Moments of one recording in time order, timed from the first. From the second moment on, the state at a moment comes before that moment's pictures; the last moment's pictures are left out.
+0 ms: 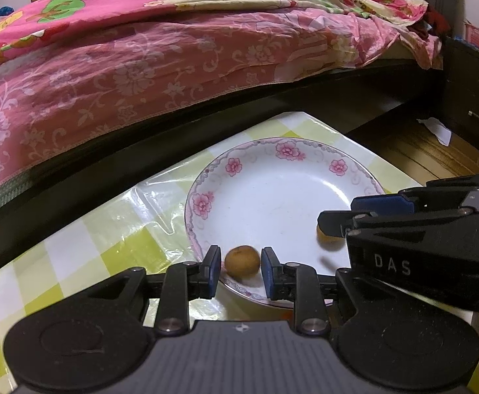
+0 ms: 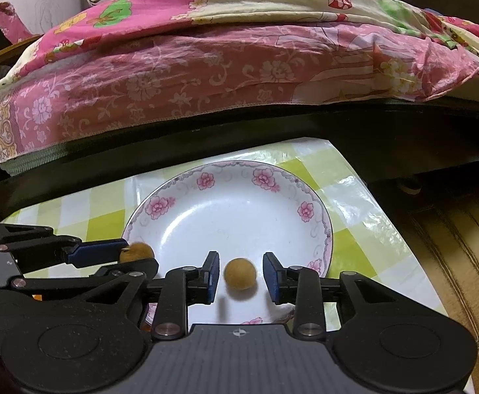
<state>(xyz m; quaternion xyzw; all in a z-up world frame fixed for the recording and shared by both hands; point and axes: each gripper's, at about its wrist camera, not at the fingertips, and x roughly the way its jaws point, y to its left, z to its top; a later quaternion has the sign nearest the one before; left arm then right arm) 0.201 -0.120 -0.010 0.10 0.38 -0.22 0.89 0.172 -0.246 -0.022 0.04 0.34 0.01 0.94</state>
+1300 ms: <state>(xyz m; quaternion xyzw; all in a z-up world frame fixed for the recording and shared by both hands) 0.146 0.012 0.017 0.07 0.39 -0.20 0.89 0.097 -0.212 -0.026 0.01 0.36 0.12 0.92</state>
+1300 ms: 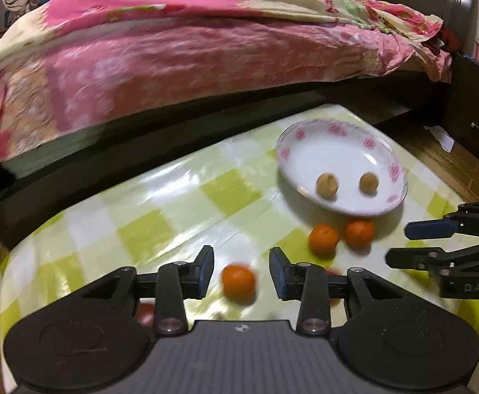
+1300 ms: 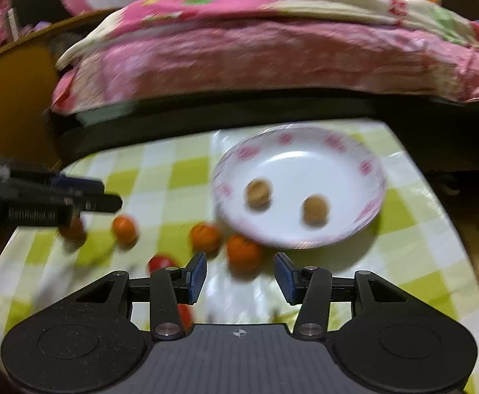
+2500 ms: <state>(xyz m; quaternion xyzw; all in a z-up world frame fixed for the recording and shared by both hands) 0.163 0.077 -0.034 0.12 0.41 -0.10 0.90 0.088 -0.175 -0.052 -0.03 0.39 0.19 0.90</state>
